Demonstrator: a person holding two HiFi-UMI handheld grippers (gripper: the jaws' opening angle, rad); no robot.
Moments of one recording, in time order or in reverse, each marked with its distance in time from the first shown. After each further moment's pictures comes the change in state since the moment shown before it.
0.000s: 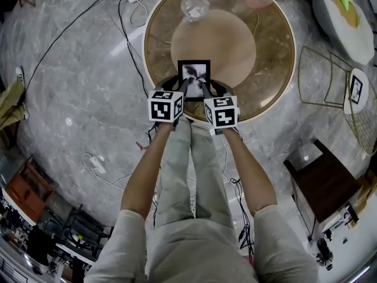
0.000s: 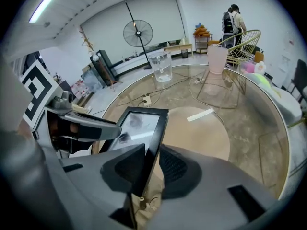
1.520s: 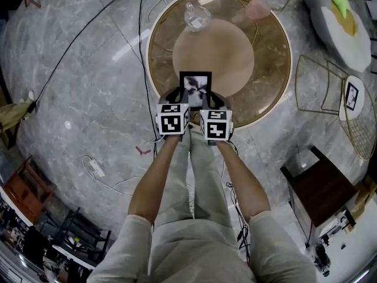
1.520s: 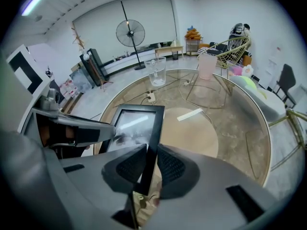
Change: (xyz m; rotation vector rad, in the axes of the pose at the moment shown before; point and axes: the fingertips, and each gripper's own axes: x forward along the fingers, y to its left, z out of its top) left arm -0.022 -0.007 0.001 -0.035 -0.026 0.133; right arm -0.021 0.007 0.000 0.049 0.000 -0.130
